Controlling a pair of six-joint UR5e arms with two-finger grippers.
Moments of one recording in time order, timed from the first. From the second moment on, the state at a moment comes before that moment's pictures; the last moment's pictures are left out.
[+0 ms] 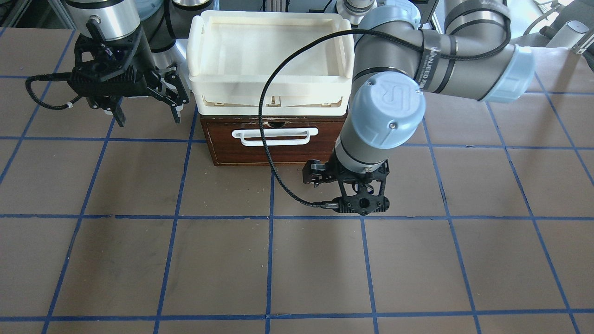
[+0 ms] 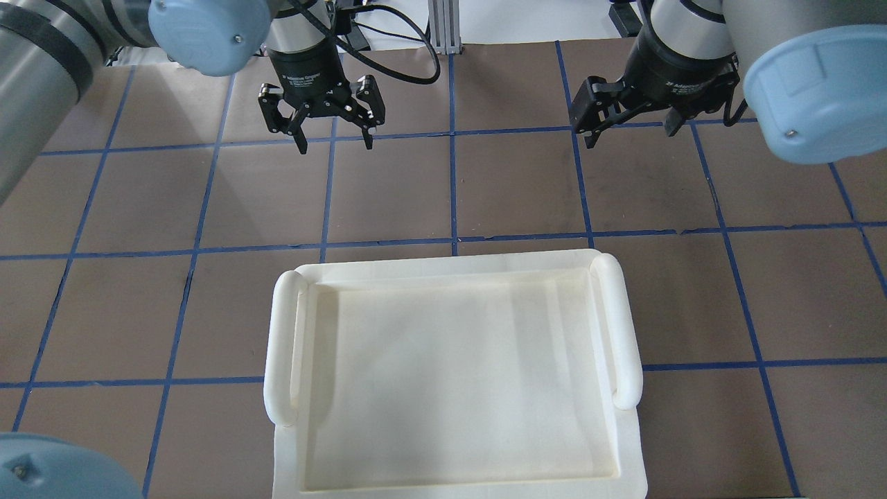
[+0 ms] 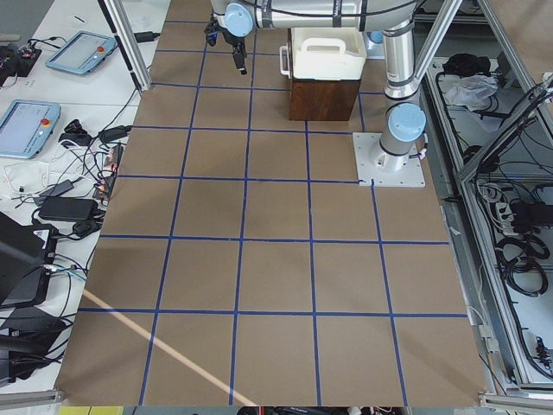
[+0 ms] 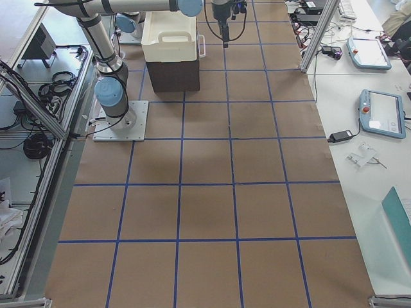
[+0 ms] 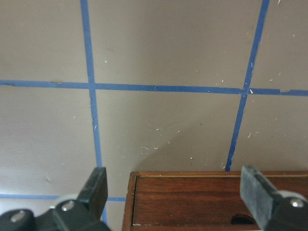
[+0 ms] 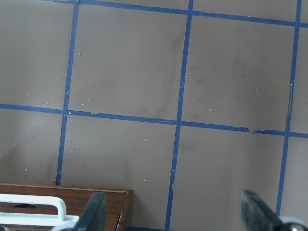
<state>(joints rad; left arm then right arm) -1.68 -1.92 -1.29 -1.62 1.54 -0.09 1.64 -1.60 1.60 -1.72 -1.58 -0.05</state>
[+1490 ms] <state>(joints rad) -1.49 -1.57 -1.52 -1.54 1.58 0.16 1.64 -1.60 1.60 -1.72 -1.58 -0.05</state>
